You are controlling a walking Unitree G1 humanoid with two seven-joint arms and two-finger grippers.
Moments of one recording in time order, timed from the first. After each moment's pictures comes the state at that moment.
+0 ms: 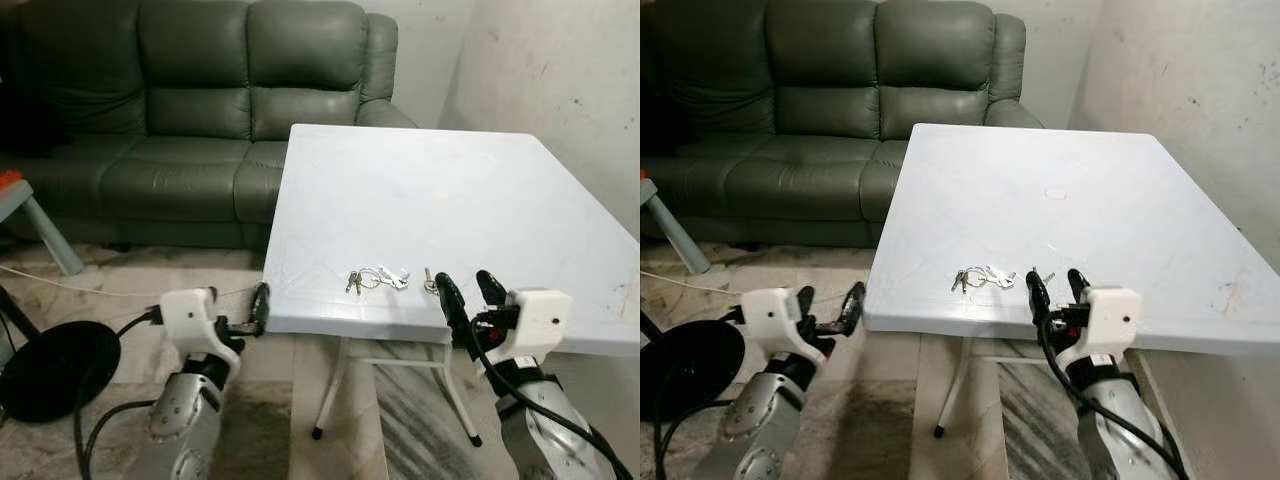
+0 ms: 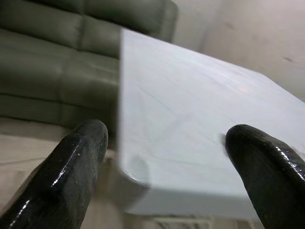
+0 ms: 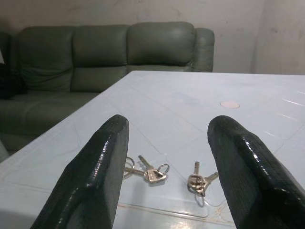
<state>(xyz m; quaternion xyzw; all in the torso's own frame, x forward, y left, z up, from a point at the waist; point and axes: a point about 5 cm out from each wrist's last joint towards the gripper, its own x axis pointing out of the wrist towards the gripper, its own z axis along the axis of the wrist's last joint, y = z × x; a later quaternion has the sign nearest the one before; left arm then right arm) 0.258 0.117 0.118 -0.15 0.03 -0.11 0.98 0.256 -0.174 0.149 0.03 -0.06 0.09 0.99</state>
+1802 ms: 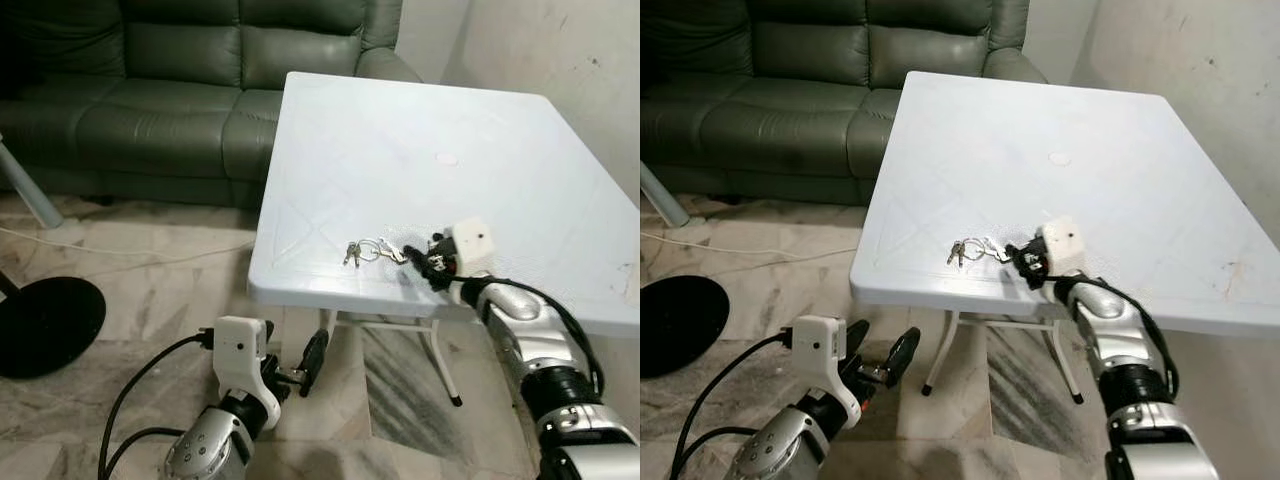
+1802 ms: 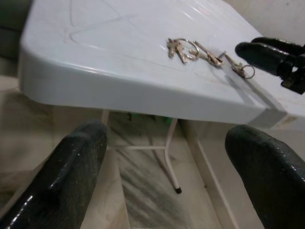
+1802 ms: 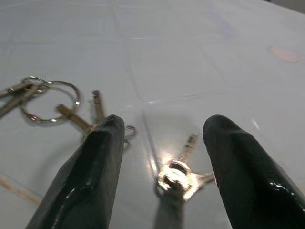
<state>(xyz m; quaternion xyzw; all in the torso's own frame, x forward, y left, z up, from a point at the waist) 0.214 0.087 0.125 -0.14 0.09 -0.20 0.97 0.371 -0.201 0.145 -0.10 0.03 0.19 0.98</state>
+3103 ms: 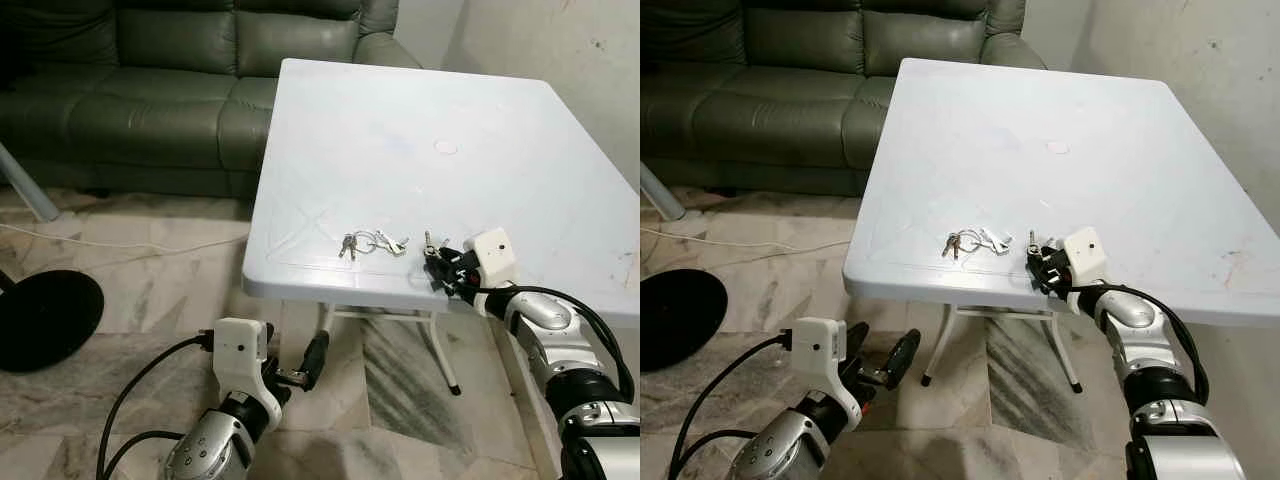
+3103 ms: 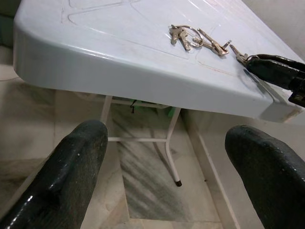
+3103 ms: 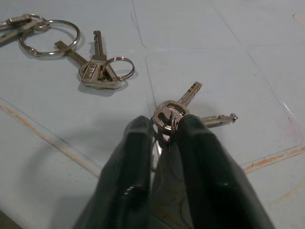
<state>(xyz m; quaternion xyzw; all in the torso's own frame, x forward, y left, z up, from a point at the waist) 0.210 0.086 0.127 -0.15 0.09 -0.19 0.97 0.362 -0.221 0.133 -0.12 0.05 0.23 0.97</state>
